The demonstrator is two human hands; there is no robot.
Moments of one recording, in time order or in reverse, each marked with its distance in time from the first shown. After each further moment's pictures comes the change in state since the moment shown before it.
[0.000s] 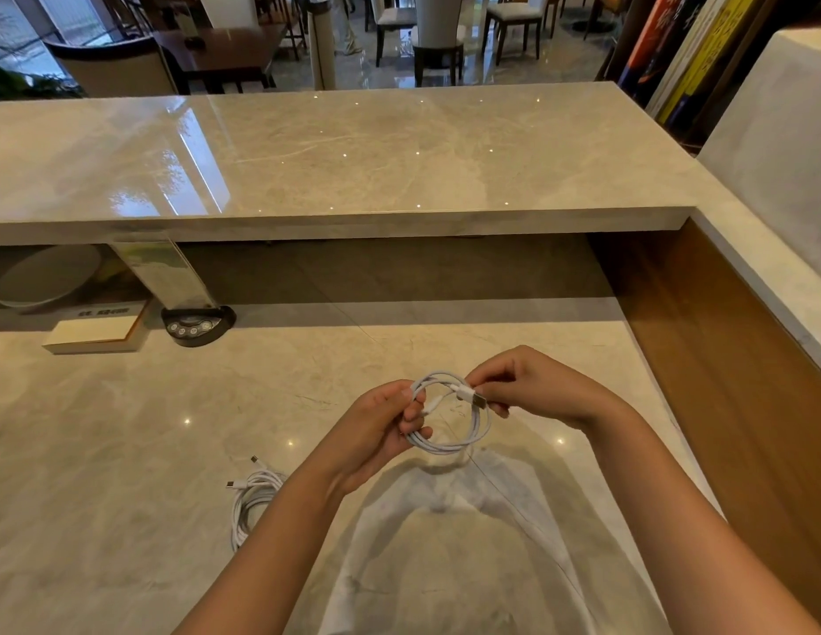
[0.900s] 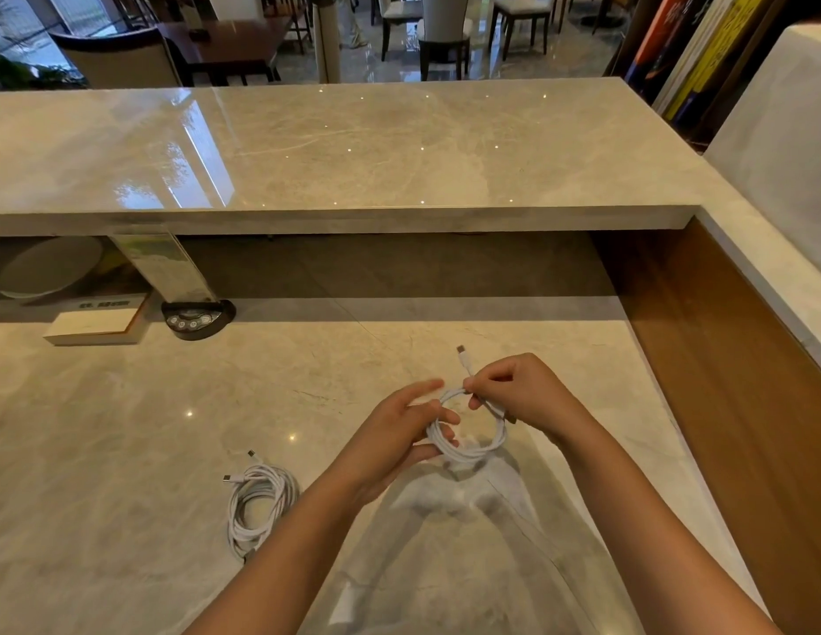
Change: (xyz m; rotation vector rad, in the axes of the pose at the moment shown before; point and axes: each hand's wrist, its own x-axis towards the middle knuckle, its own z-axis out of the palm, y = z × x) left_hand -0.002 -0.011 0.023 0.254 0.175 -0.063; right_hand 0.005 0.014 0.019 0.052 0.313 0.153
